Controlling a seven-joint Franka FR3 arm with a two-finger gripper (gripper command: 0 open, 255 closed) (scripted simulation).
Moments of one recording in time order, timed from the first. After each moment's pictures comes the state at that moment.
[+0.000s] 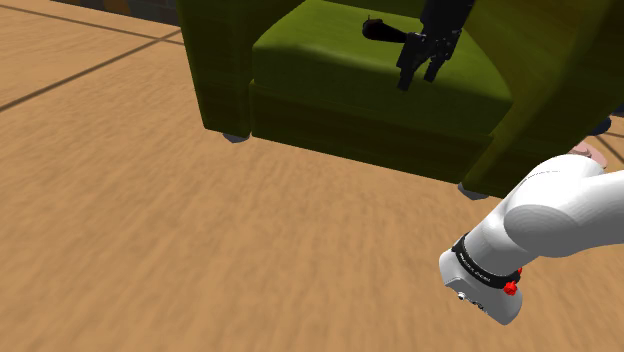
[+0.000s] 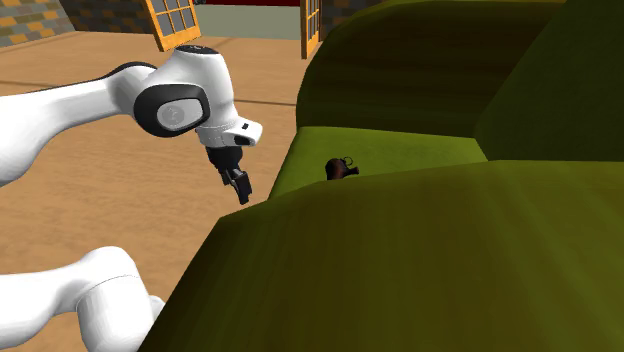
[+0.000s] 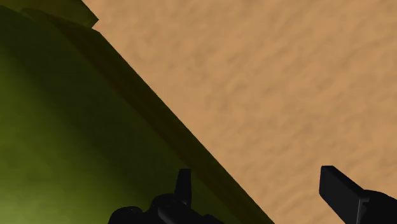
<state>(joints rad) -0.01 -0.74 0.05 -2.37 0.03 1.62 0.08</state>
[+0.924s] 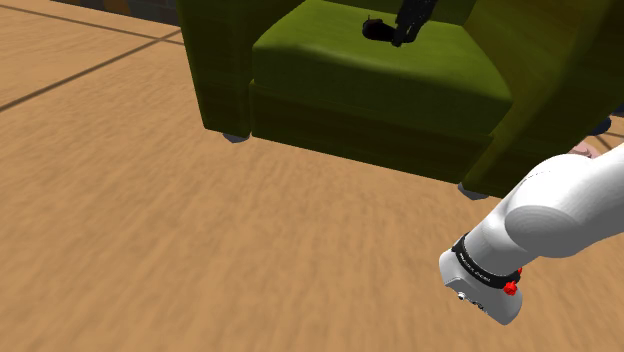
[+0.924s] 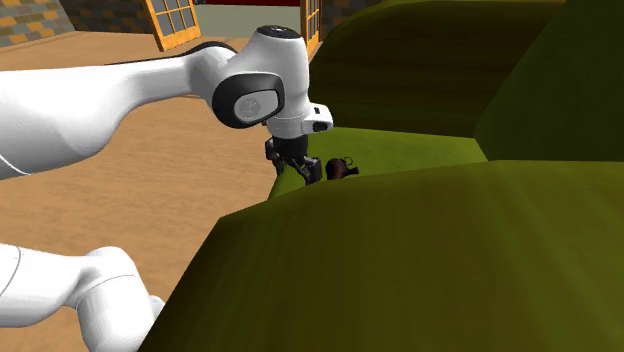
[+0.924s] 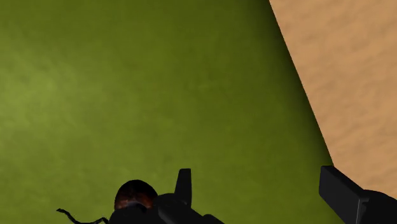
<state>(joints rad) 0.01 -0.42 -0.19 -2.06 0.00 1.73 -0.36</state>
